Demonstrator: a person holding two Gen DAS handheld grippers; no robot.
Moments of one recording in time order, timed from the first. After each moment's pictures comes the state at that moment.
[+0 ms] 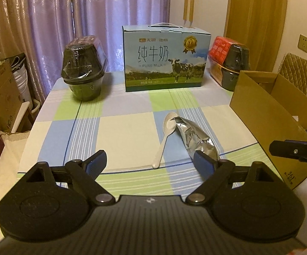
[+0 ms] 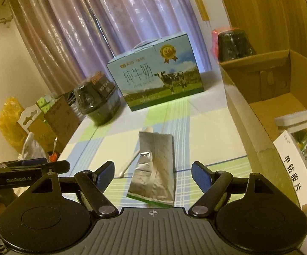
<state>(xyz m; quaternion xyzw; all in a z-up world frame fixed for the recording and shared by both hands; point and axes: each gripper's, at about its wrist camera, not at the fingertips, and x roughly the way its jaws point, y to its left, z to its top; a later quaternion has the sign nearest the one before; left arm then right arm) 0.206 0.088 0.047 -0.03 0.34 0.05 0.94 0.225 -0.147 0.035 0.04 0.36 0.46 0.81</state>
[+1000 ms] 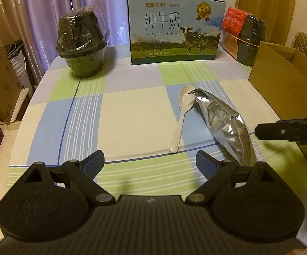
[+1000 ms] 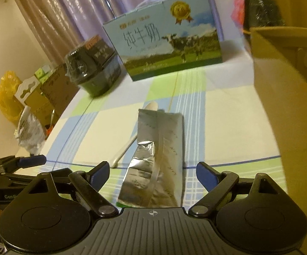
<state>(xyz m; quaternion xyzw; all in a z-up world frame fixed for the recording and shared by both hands) 0.246 0.112 -0.008 -0.02 0.40 0.06 0.92 0.269 -0.065 -0.013 -0.02 0.43 0.48 0.76</state>
